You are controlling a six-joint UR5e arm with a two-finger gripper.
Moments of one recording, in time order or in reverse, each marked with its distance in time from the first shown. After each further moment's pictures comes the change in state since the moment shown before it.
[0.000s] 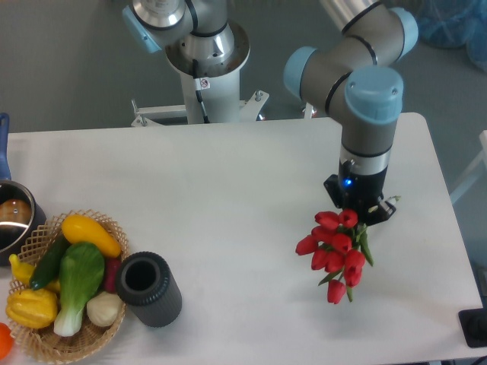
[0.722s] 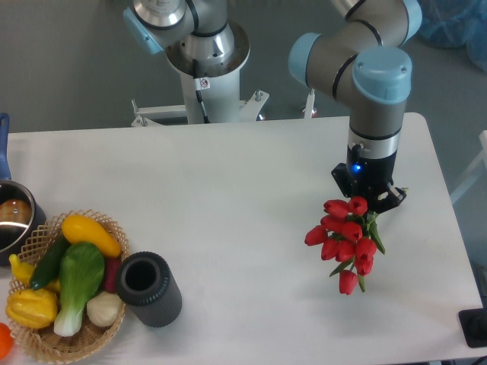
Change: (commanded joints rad) arm 0.086 0.084 -0.031 -0.006 -0.020 0.028
